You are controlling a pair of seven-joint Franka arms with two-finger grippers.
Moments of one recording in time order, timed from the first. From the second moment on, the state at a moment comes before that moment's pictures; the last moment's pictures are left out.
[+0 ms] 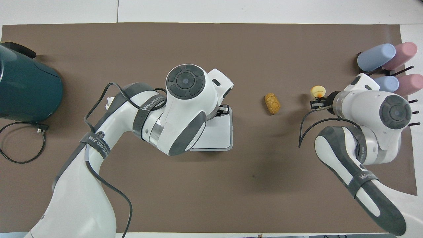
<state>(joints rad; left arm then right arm) -0.61 0.39 -0.10 -1.60 -0.09 2.03 -0.60 0.04 0.10 -0.01 -2.24 -0.02 2.62 -0.10</state>
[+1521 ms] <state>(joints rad) -0.40 0.06 -0.06 -1.60 -0.08 1.64 -0.33 0.23 -0.07 0.25 -2.18 0.35 2.52 0.68</state>
